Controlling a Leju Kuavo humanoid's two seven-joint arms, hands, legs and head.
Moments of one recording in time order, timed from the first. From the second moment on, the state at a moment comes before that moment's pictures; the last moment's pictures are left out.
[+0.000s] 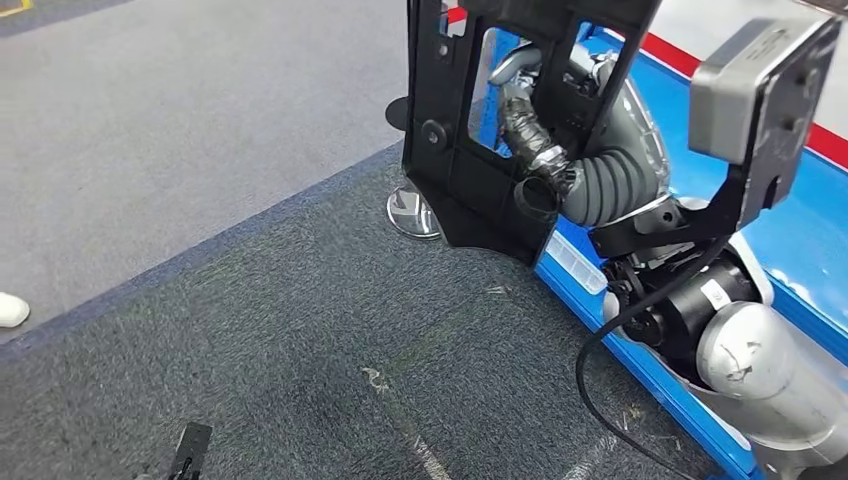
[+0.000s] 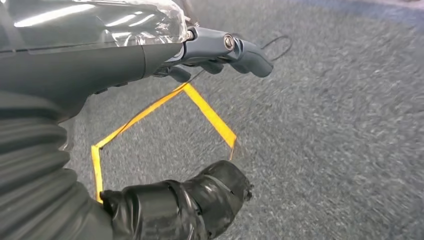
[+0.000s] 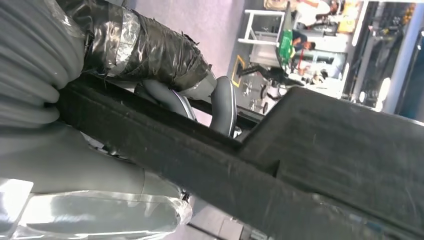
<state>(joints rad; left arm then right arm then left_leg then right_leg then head) -0.19 -0.16 1.40 -0.10 -1.55 0.61 -0.37 -0.95 -0.34 0.69 -1.78 -0.38 -0.54 0.15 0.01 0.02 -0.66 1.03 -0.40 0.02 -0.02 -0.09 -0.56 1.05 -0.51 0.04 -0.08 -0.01</state>
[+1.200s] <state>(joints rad) -0.21 -0.14 1.41 -0.10 -1.55 0.52 -0.37 -0.96 -0.34 0.74 -1.81 -0.31 -0.47 0.18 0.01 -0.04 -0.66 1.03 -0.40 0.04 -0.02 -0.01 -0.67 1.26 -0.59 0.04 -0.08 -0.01</state>
